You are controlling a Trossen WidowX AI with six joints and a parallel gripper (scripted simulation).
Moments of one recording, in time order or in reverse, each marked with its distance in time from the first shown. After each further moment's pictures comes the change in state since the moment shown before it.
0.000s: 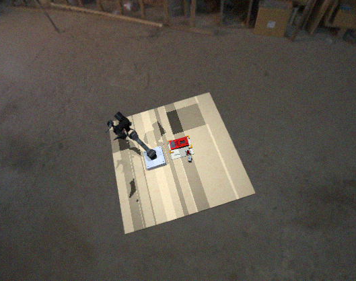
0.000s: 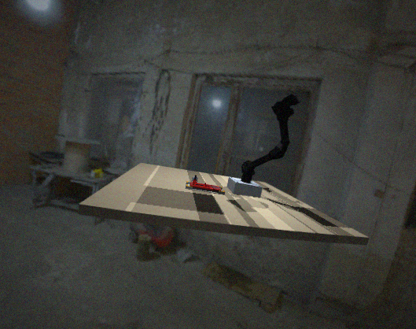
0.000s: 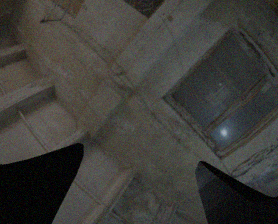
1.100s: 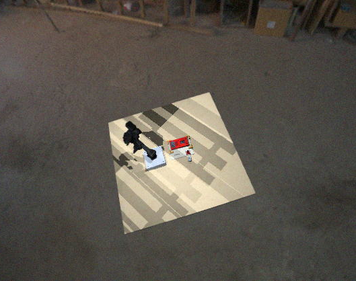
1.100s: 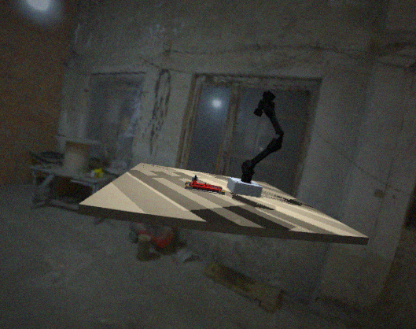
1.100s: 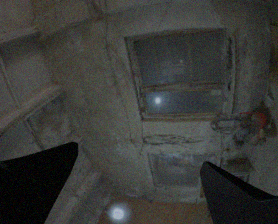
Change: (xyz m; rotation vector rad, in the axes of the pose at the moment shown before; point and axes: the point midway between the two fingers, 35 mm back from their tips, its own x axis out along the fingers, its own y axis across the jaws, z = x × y) arm 0.013 -0.174 -0.097 -0.607 0.344 -0.304
